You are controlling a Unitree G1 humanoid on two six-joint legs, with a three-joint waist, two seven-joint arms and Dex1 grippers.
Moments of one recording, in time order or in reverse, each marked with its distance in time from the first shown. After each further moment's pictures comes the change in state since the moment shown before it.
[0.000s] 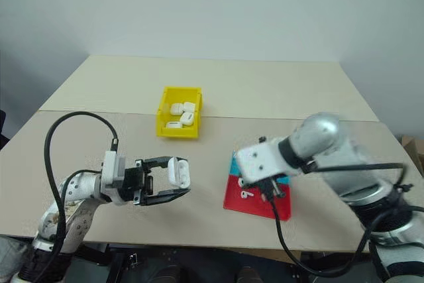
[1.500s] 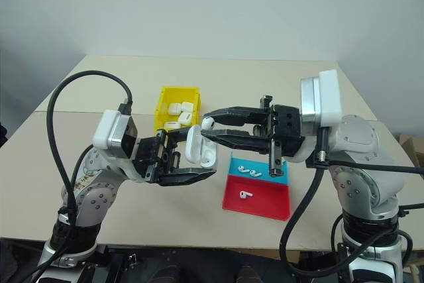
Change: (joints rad) left arm -0.232 -0.139 -0.041 -0.073 -0.168 0.191 0.056; right arm 0.105 0.297 -0.293 -0.083 0.667 -0.021 -0.488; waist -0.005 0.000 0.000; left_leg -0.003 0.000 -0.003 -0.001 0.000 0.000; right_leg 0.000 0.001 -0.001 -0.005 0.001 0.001
